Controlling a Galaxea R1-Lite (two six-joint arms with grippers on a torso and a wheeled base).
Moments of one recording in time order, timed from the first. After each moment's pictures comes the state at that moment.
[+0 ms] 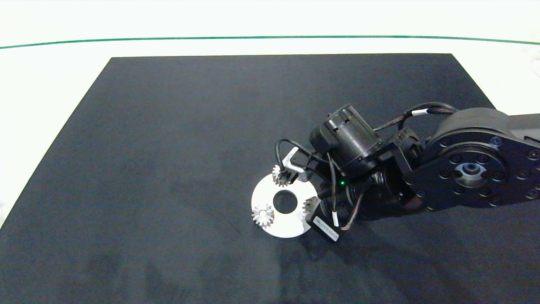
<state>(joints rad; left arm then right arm) 0.01 0.89 -1.41 0.99 0.06 0.17 0.81 1.89 -1.51 0.55 -0.24 -0.25</state>
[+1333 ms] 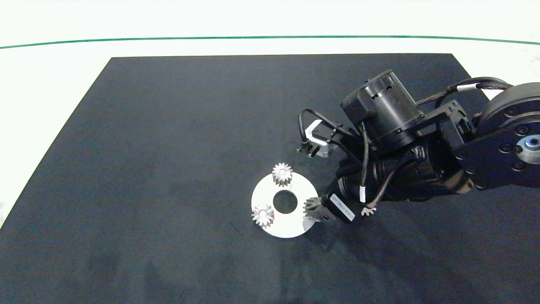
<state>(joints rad) 0.01 0.89 -1.40 0.99 0.06 0.17 0.77 1.80 -1.52 0.54 -0.24 -0.25</state>
